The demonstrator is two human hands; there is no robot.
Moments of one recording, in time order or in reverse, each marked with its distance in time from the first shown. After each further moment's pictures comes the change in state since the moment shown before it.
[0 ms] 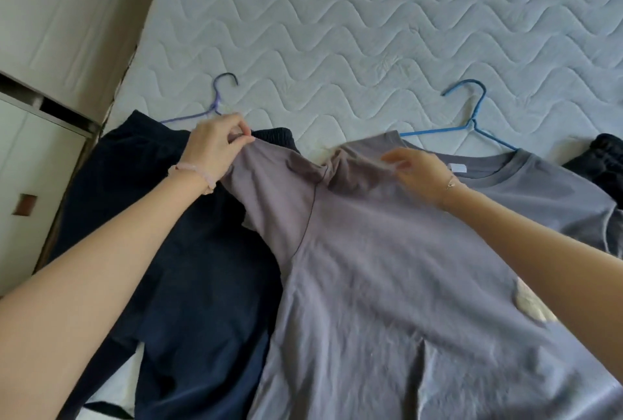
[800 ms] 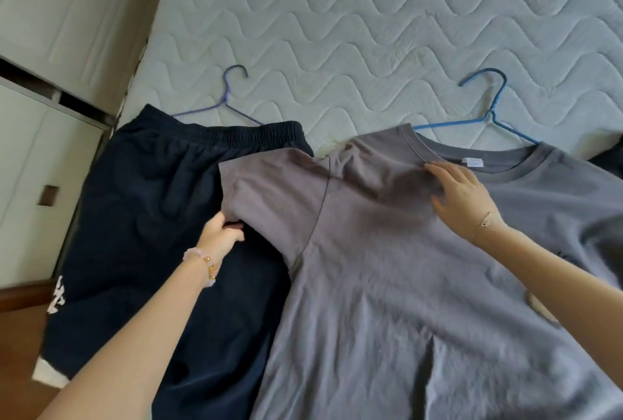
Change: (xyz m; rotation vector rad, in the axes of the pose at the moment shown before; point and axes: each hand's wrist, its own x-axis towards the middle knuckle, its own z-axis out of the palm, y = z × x) left_hand -0.118 -0.066 0.063 -0.679 -0.236 -0.896; right_hand -0.042 0.049 0.020 -0.241 0.070 0.023
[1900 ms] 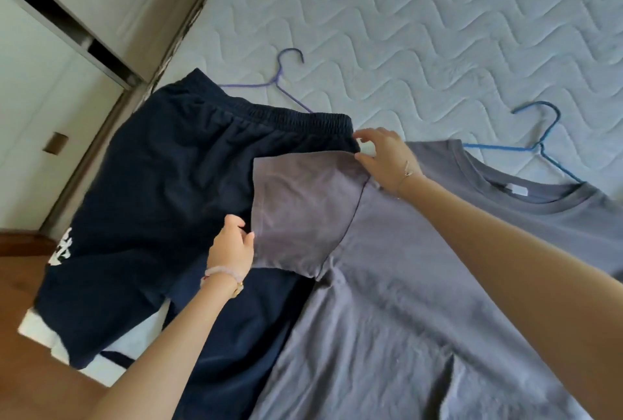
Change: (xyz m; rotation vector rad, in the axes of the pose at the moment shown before) left_hand -0.028 -0.048 -0.010 0.479 0.285 0.120; right_hand 0.074 -0.179 0.015 0.119 -0.037 -0.214
